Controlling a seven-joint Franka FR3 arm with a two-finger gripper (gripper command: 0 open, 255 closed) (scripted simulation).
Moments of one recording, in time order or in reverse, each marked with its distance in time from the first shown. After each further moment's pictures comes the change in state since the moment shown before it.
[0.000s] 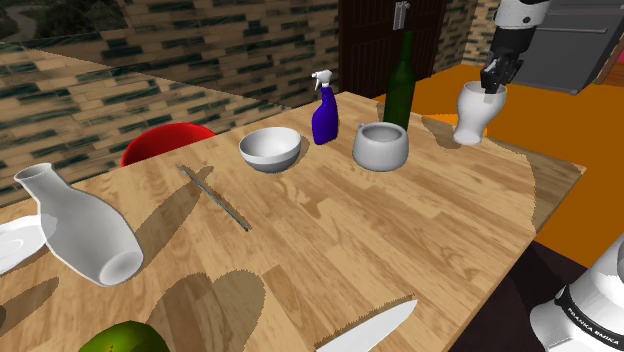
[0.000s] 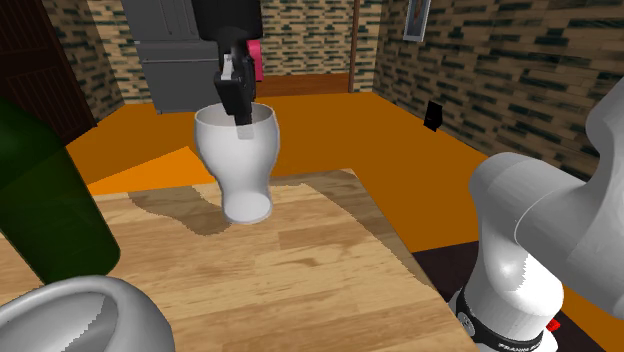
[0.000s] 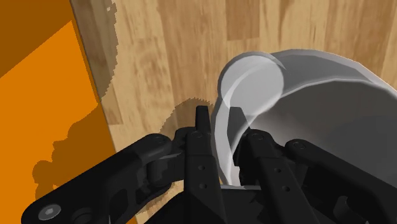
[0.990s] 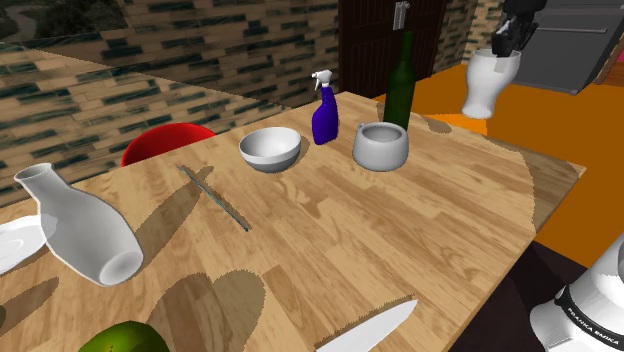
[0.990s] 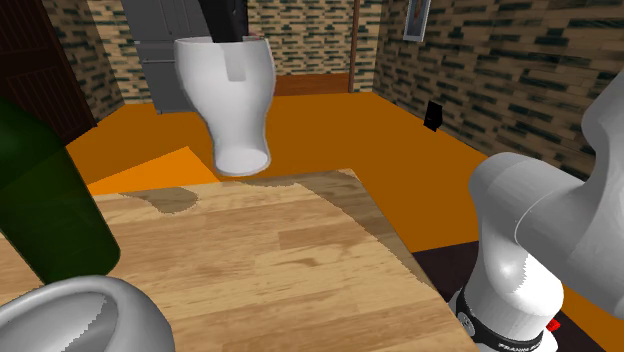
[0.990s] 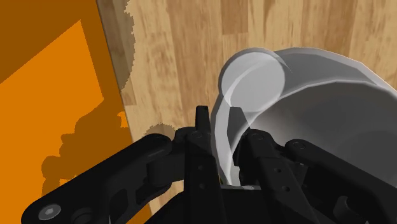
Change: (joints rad) arm 0.009 0.052 0.009 0.251 0.016 -0.200 -0.016
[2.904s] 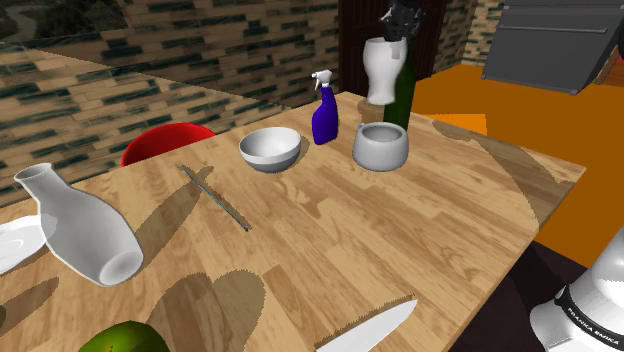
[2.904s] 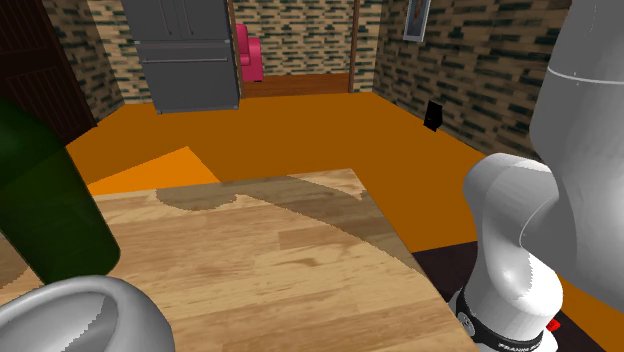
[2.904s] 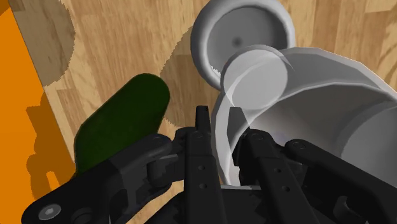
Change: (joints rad) arm 0.148 0.577 0.168 0.752 0.121 -0.199 0.309
